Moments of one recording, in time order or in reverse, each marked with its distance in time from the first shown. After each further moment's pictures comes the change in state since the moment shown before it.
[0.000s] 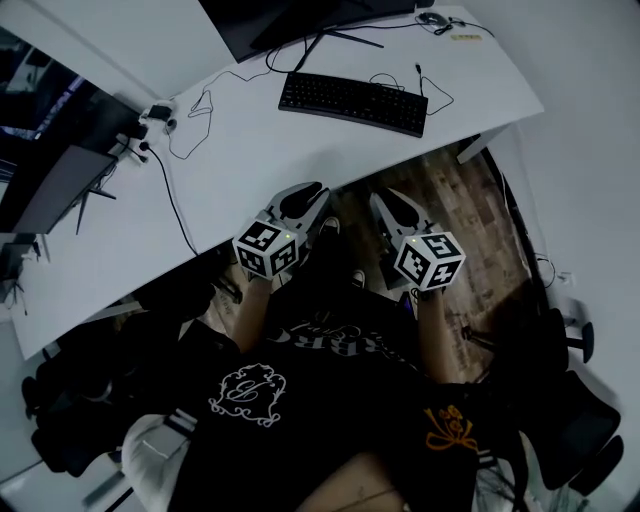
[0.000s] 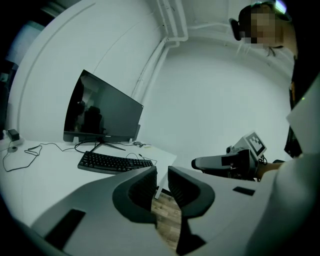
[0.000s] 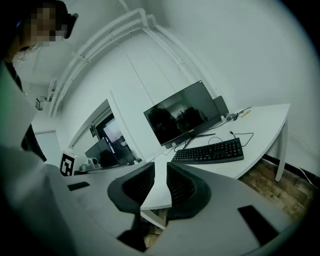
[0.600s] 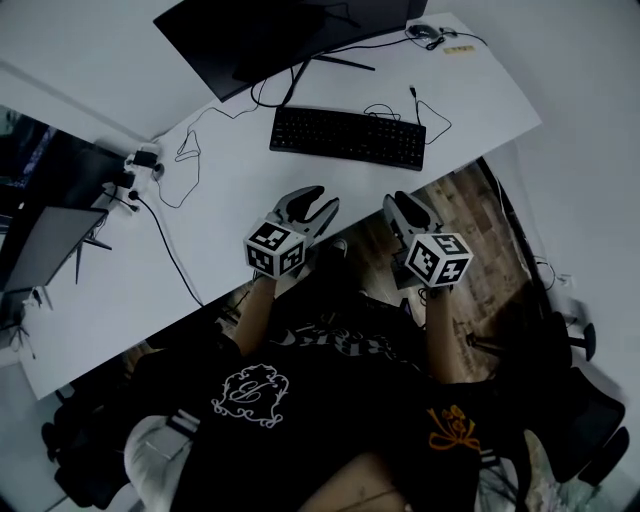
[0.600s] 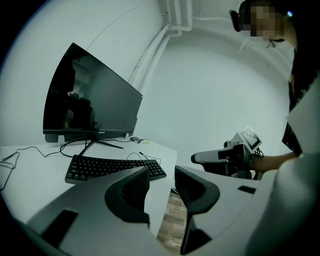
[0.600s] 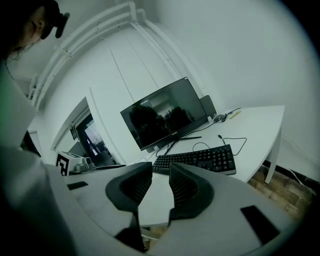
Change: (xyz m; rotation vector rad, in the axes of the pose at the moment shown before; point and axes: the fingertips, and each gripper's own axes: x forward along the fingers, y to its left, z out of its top) left arm 0.091 0.085 0.022 0.025 0.089 -0.102; right arm 0.081 -0.086 0.045 0.041 0.003 -0.152
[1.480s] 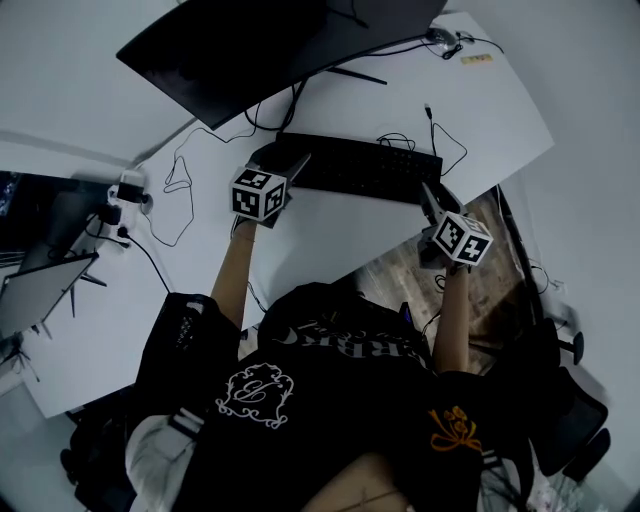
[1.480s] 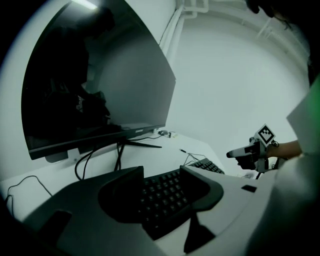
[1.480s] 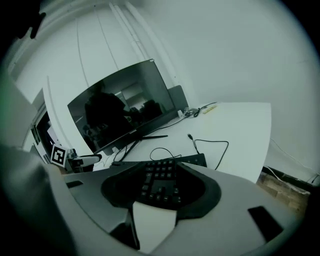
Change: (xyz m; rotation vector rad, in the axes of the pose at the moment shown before) left arm 0.103 0.259 0.030 0.025 0.137 0.125; right arm 0.121 -0.164 0.035 0.099 0.069 -0.307
